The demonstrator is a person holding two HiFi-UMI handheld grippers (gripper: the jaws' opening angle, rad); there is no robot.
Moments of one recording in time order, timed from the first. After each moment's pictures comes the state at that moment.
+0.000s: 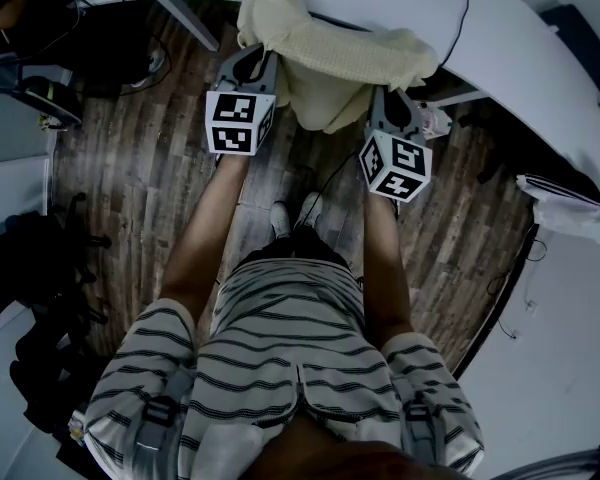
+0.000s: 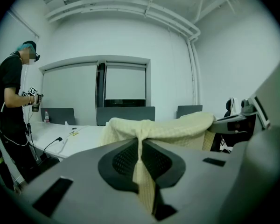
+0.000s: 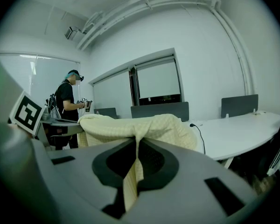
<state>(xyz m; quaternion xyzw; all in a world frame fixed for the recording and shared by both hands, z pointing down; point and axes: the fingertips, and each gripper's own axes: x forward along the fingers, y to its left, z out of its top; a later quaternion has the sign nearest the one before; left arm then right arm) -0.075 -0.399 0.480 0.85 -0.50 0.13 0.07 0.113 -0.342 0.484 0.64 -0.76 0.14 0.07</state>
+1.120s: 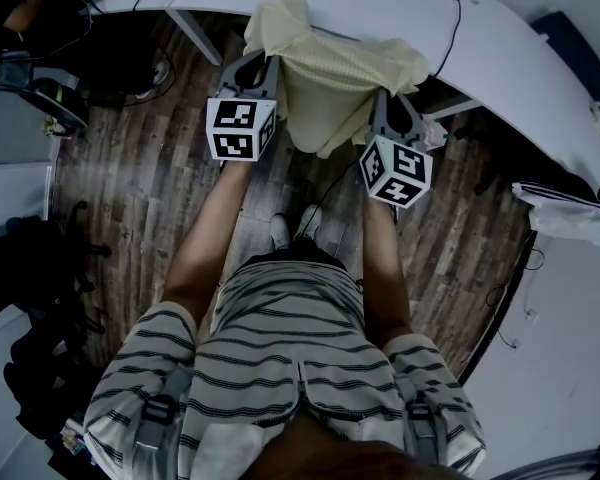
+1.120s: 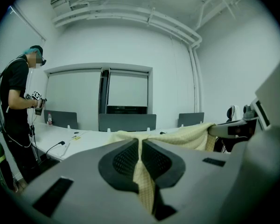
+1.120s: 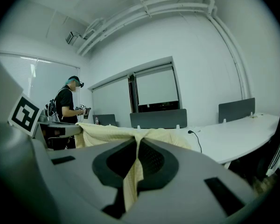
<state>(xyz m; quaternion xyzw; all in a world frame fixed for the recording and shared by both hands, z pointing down) -0.084 -0.379 0.440 0.85 -0.52 0.09 0.06 0.110 -0.323 0.445 0.65 -0.75 0.11 0.04</state>
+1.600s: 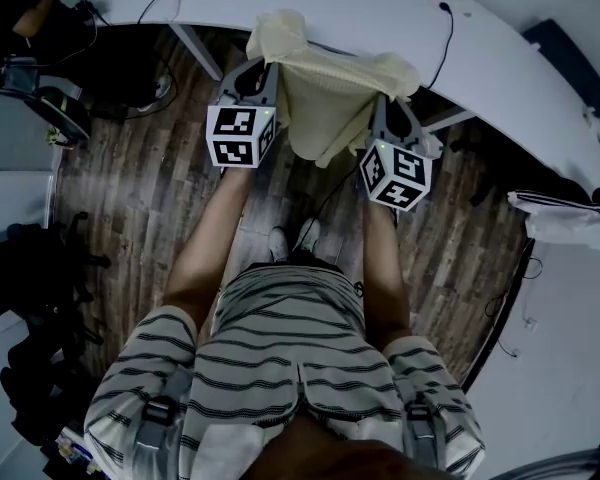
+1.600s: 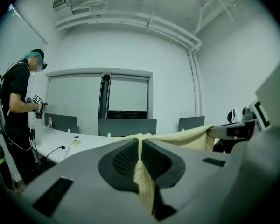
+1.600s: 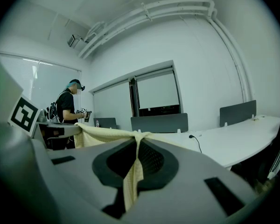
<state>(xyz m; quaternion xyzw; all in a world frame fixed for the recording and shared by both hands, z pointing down) -0.082 -0.376 0.413 0.85 -0.52 0.07 0.05 0.113 -0.324 0.421 0.65 -0.75 0.10 0.03</state>
